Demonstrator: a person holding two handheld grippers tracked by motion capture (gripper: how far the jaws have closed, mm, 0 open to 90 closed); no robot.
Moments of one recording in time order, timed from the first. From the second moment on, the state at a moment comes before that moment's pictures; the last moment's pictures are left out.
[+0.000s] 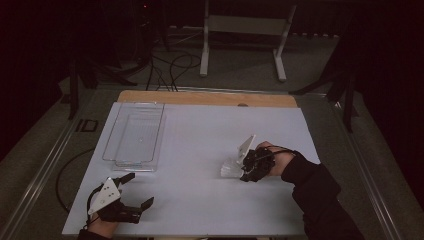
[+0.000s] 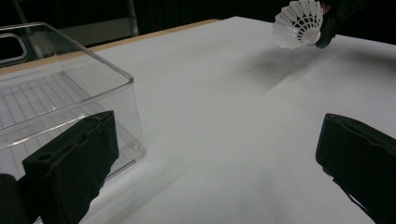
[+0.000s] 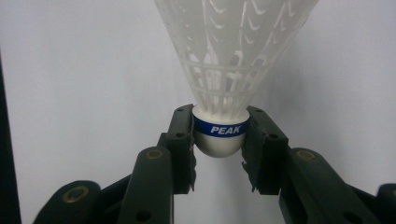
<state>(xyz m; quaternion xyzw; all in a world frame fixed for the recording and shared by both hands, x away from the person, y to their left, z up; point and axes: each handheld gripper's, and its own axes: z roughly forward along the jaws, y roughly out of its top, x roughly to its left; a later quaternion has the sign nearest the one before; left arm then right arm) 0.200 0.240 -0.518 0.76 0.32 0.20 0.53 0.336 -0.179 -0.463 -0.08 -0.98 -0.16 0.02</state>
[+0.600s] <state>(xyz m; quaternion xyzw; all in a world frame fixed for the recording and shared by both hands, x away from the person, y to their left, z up) 0.211 0.238 -0.502 0.79 0.33 0.16 0.49 0.330 -0.183 -0.451 -0.07 -0.98 -0.18 0.01</state>
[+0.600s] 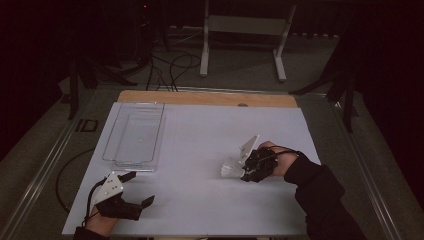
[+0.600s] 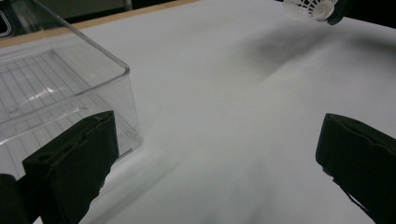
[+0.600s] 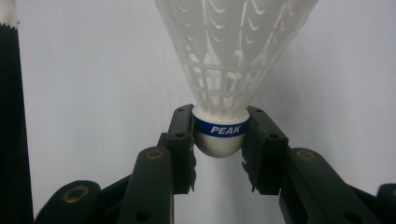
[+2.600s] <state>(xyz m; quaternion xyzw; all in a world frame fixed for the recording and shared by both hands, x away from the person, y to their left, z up) 0.320 0.135 -0.379 0.91 0.23 0.05 0.34 0.323 -0.175 -0.449 -0.04 -0.98 -0.17 0.02</state>
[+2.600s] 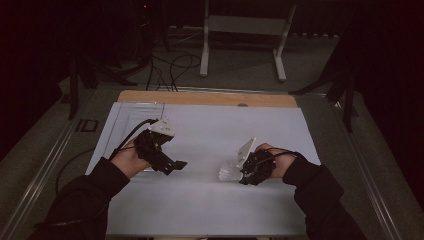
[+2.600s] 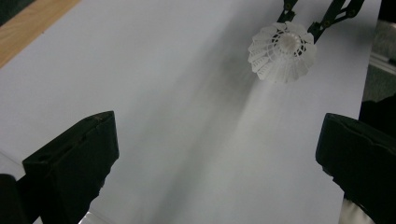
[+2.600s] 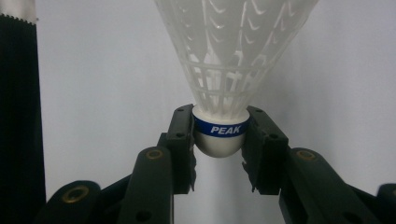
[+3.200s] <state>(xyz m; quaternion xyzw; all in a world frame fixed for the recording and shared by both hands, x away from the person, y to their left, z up) 0.340 0.085 -0.379 0.94 0.16 0.02 0.28 0.321 -0.171 -0.449 -0.03 -0.98 -0.18 0.02</state>
